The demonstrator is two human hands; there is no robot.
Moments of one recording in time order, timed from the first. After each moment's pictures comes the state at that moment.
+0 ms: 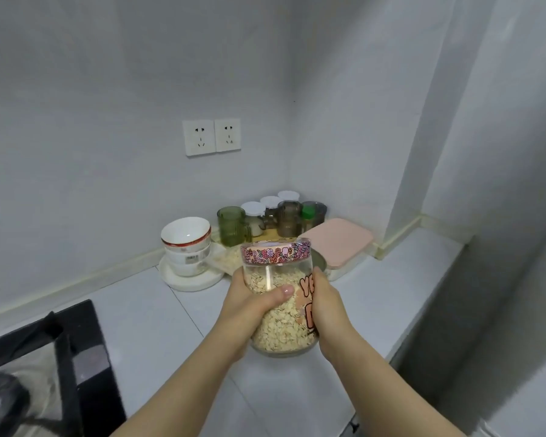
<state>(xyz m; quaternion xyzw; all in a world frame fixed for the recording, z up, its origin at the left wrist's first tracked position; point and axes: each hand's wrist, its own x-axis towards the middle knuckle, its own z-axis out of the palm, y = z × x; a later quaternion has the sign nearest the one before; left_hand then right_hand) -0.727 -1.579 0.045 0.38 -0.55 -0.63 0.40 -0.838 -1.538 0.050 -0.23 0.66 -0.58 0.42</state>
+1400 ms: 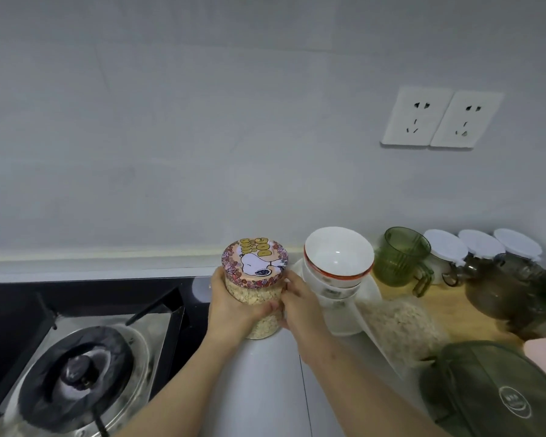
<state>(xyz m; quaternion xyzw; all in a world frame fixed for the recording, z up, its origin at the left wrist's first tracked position) -0.573 -1.764 -0.052 0.64 -0.37 -0.36 0.57 -0.676 -1.791 -0.036 -0.47 0.53 -0.36 0.61</state>
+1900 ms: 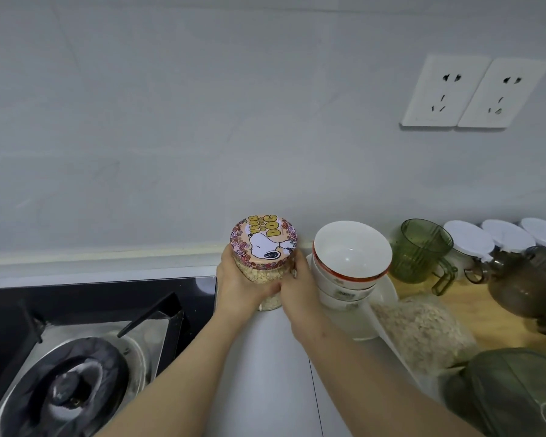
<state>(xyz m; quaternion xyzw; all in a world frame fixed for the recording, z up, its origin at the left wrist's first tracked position) -0.560 -1.817 -0.060 0.67 -0.42 -0.31 0.54 -0.652 -1.827 -0.038 -0.49 0.54 -0.42 0.55</state>
